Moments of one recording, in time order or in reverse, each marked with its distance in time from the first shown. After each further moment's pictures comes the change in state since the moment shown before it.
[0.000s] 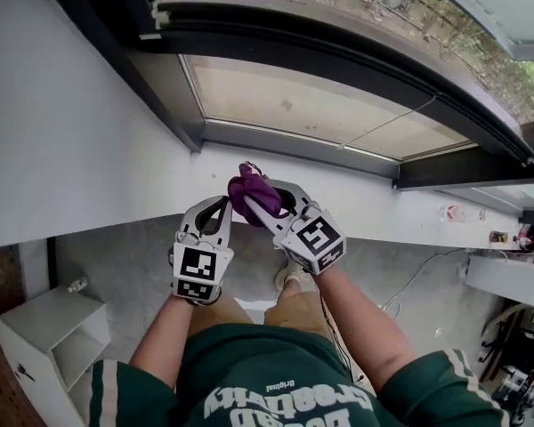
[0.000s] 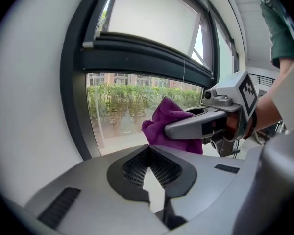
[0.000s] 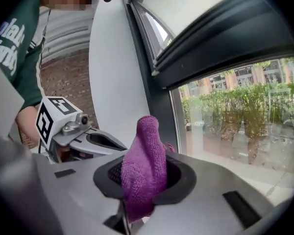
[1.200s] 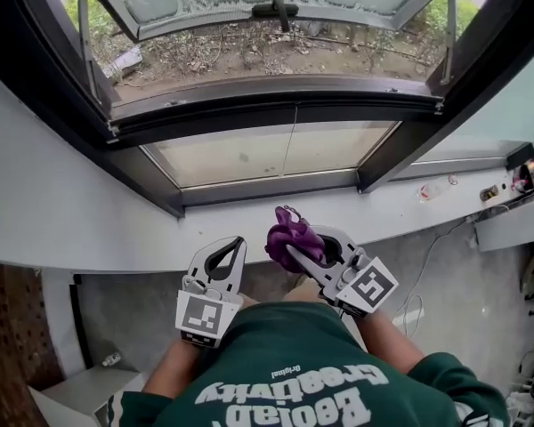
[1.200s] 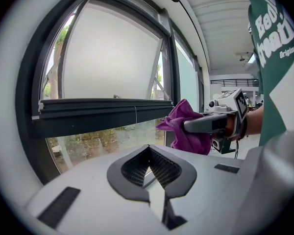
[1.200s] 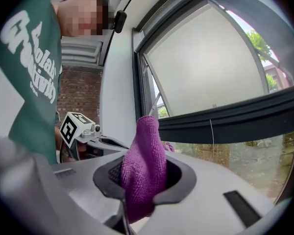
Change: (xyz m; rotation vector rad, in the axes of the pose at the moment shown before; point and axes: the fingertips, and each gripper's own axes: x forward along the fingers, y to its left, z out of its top) left arm -0.084 -0.147 0.150 0.223 -0.219 -0.265; right arm -0.245 0.033 0.110 -0.064 -0.298 -0.233
